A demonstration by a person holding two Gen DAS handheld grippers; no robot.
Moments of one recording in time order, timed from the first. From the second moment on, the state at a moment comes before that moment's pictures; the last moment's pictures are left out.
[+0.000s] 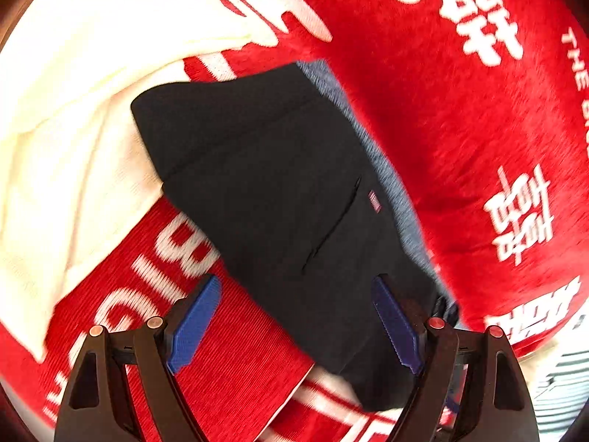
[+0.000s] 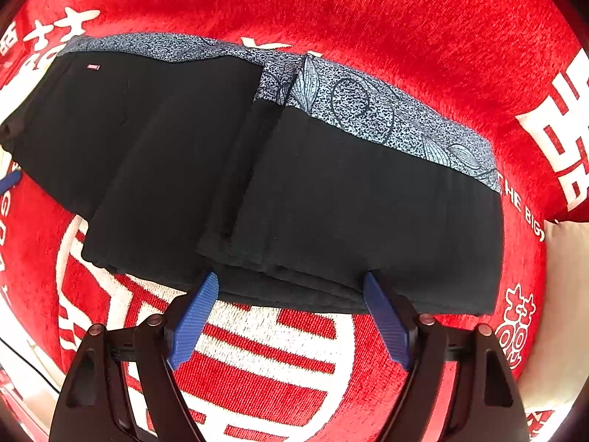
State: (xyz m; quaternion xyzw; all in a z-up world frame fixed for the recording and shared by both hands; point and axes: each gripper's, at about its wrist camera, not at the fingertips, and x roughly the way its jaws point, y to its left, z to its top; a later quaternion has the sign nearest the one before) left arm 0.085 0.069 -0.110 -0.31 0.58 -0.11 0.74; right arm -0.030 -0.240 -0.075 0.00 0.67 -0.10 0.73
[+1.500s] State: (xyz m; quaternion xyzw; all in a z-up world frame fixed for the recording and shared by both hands) left arm 0.064 -0.063 -0.036 0.15 0.45 -0.10 0.88; right arm 0.114 -0.215 0.029 0.14 0.65 0.07 0.74
